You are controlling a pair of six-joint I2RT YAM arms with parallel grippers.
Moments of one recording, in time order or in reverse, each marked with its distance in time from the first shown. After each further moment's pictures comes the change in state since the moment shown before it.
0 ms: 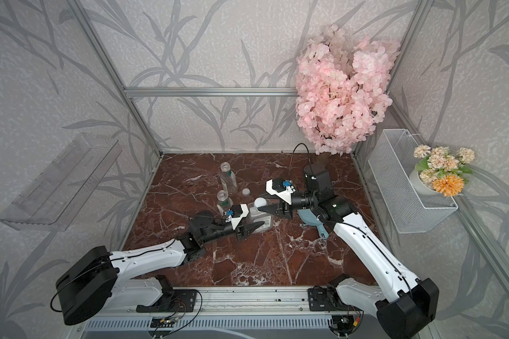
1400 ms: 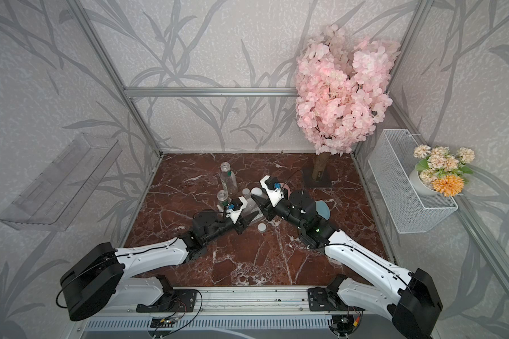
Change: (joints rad) left arm 0.016 0.044 0.000 -0.024 -0.255 0.016; right arm 0.280 -0.057 -0.303 0.569 0.857 0.498
